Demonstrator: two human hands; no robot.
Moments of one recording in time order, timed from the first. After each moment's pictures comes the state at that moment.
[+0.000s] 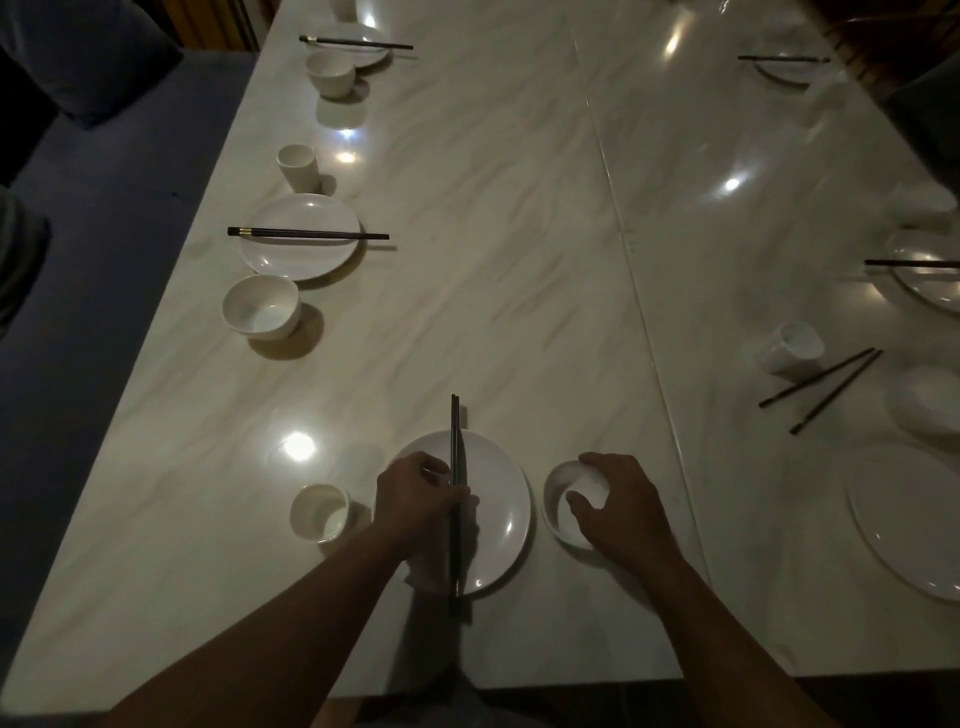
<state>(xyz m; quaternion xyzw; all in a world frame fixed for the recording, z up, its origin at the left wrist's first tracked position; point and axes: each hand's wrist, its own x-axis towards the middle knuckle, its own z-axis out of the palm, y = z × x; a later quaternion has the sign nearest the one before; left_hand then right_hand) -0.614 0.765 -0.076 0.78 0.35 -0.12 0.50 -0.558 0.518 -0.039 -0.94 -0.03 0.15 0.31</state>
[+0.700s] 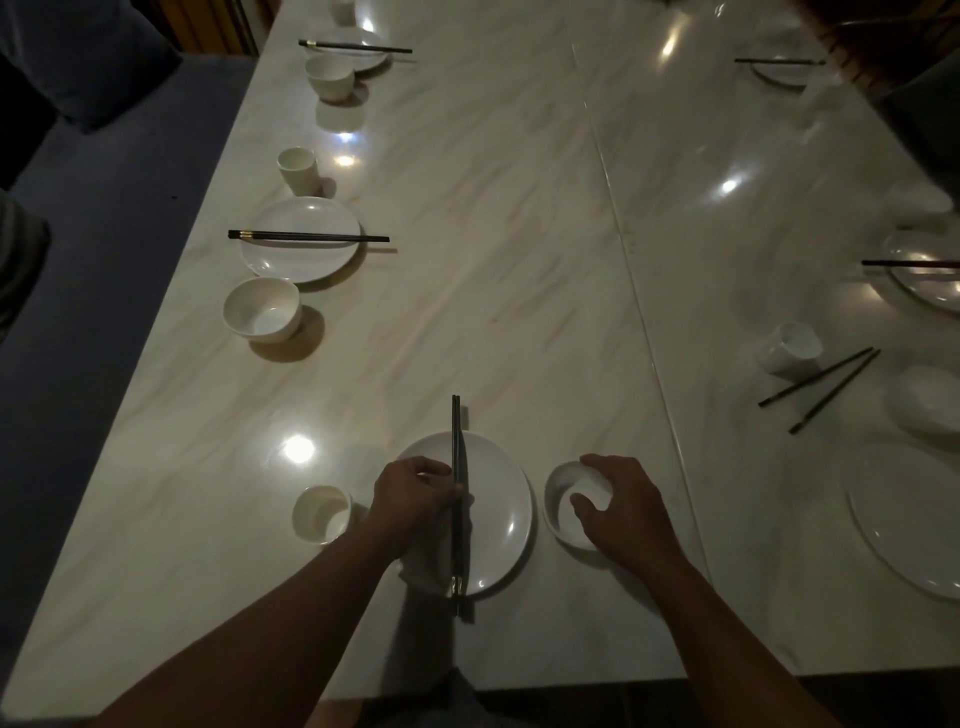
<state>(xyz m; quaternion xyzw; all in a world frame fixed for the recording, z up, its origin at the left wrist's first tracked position) -0.614 0.775 -0.079 0.73 0.37 -0.15 0.56 -0.560 0.515 -0.039 -0.94 -0.03 0.15 0.32</state>
